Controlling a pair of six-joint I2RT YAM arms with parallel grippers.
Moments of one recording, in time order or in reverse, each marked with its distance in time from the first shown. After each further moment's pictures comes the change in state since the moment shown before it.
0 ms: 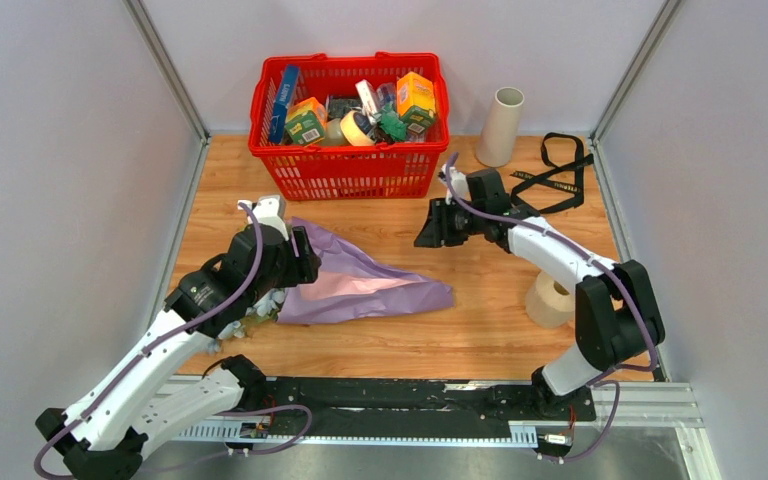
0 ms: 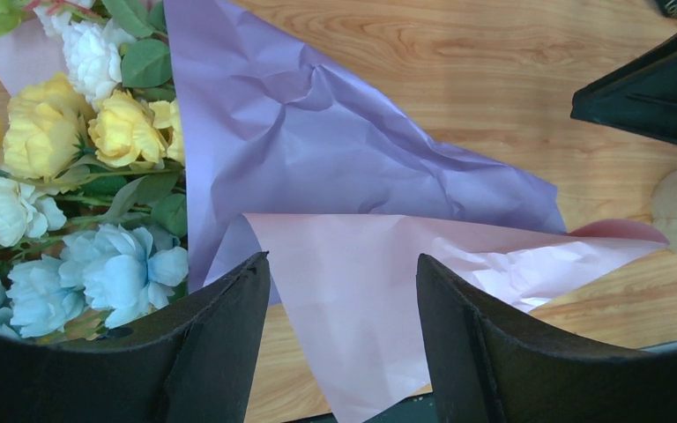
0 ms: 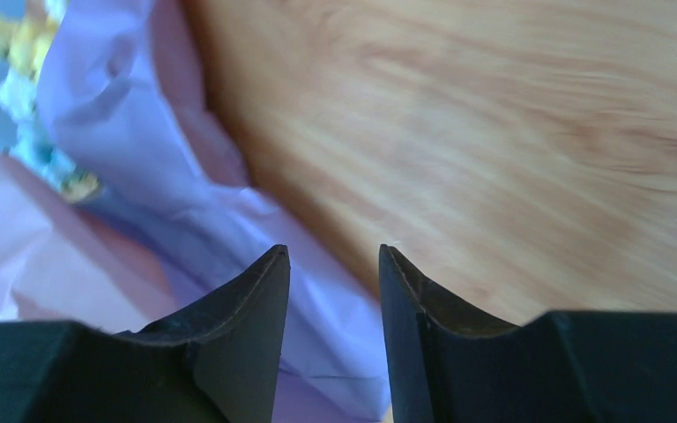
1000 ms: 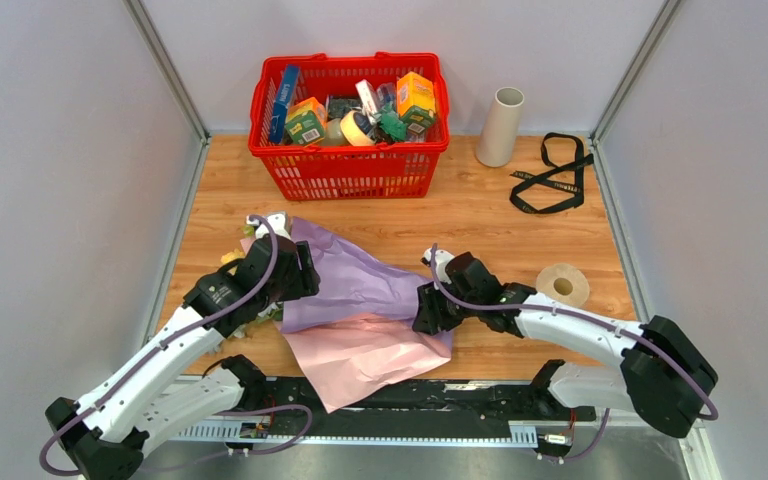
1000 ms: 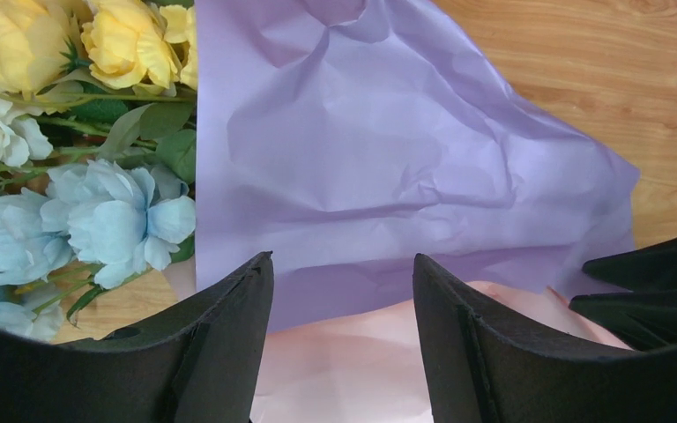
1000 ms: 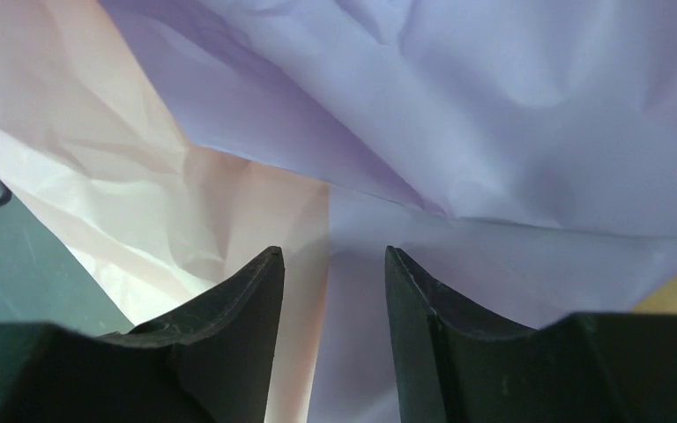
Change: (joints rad) left arm 0.000 0.014 -0.106 -0.029 -0.009 -0.095; right arm 0.438 -0.345 -0.492 0.079 0.226 0.103
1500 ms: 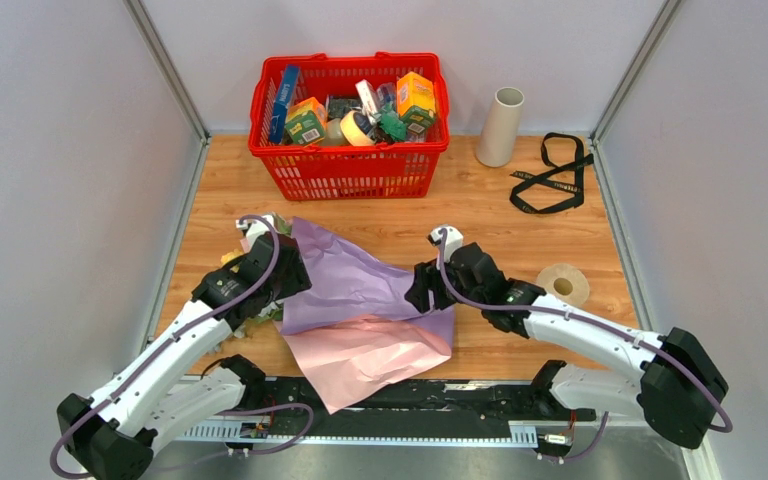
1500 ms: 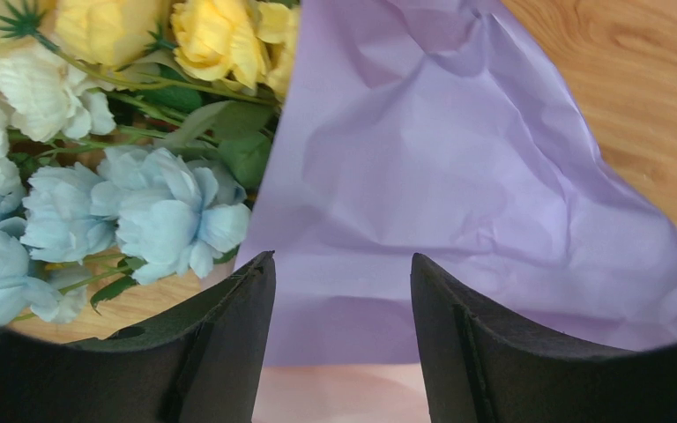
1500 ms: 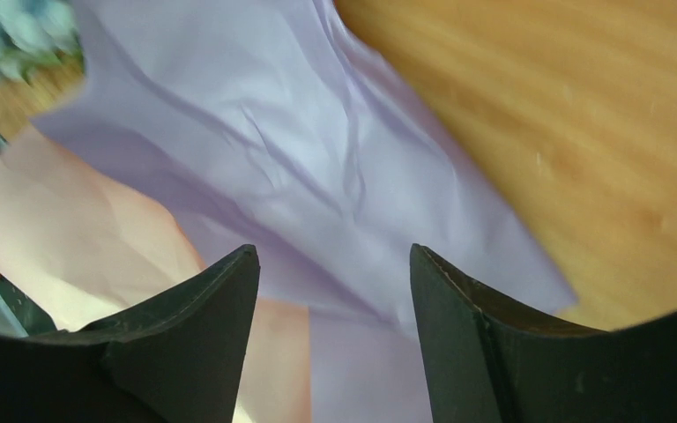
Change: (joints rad) left arm 0.094 0.050 -0.066 0.020 -0.069 -0.077; right arm 0.026 -0.093 0.041 0.117 0.261 -0.002
